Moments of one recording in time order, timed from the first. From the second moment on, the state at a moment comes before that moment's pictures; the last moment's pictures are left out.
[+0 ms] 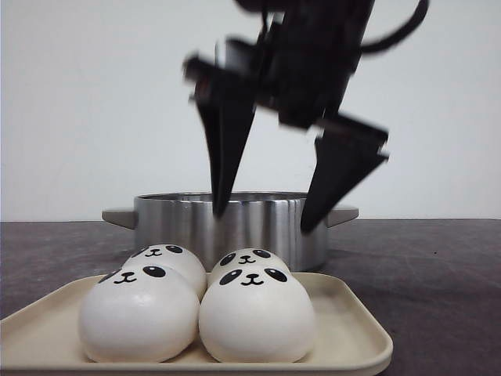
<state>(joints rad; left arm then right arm) -0.20 0.54 1.01 -0.93 0.44 -0.23 0.82 1.68 1.23 -0.77 -0.13 0.45</state>
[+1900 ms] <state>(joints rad) -0.28 0.54 1.01 -0.90 0.37 -0.26 0.60 1.74 1.70 -0.71 0.00 0.32</state>
